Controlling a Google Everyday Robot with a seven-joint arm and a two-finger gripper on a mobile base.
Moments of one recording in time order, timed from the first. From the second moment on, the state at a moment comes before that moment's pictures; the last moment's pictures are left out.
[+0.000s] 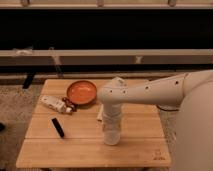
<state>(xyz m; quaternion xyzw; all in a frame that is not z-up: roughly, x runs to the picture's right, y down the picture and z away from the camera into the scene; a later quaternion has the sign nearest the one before) 0.030 0.203 0.731 -0.28 0.30 0.65 0.64</state>
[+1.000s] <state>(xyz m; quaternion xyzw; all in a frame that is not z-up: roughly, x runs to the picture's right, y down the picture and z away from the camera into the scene) -0.097 0.103 0.669 -0.27 0.24 0.58 0.73</state>
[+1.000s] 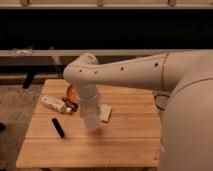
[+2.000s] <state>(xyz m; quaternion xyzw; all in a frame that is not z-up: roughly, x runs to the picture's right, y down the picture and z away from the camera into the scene) -0.216 0.081 0.648 -0.31 0.16 0.48 0.80</state>
